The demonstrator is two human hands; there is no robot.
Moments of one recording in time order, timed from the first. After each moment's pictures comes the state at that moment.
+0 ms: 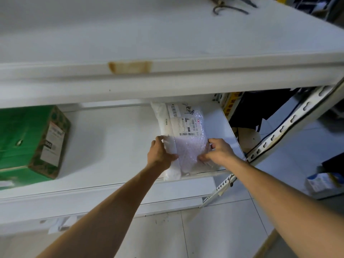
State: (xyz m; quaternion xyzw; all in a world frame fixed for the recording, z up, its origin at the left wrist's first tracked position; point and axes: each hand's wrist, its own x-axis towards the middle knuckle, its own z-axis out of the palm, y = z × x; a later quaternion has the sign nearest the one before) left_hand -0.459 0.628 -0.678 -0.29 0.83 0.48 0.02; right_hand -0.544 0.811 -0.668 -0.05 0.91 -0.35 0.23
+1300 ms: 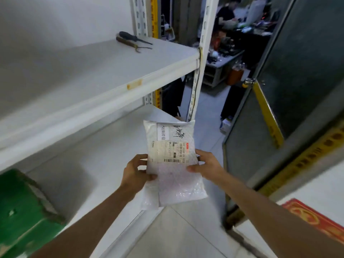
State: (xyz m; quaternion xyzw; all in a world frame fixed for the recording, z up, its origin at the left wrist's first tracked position) left_hand -0.311 0.542 -0.613 0.00 0.77 0.62 0.17; right_hand -0.254 0.782 -0.594 0.14 0.81 -0.58 0.03
